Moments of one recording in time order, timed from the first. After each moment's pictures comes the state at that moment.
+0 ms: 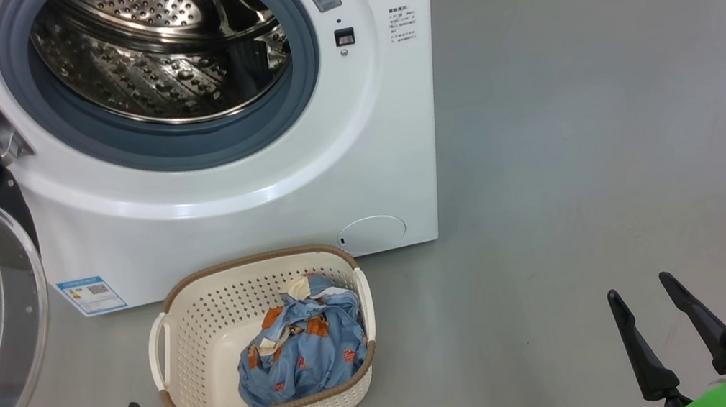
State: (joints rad) left arm 0.08 0.08 0.06 0.13 -0.27 -0.13 -0.26; right arm 0.06 -0.05 -0.04 0.08 0.10 0.13 -0.25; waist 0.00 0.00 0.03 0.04
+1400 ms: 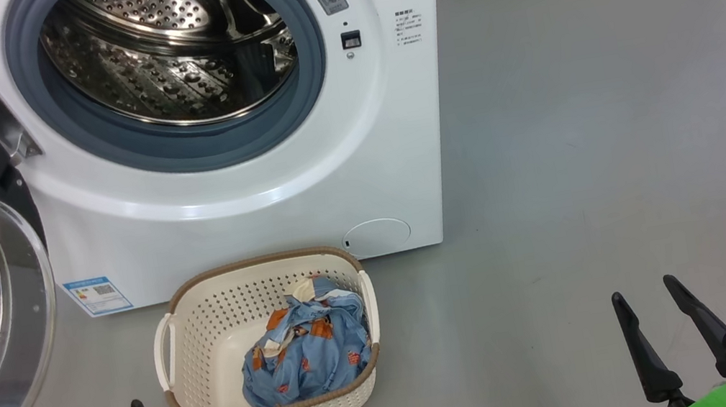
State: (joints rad) left arm 0.08 0.08 0.06 0.12 -0.26 -0.13 -0.26; right arm 0.06 -0.05 -0.05 0.09 0.10 0.13 -0.25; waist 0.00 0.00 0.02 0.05
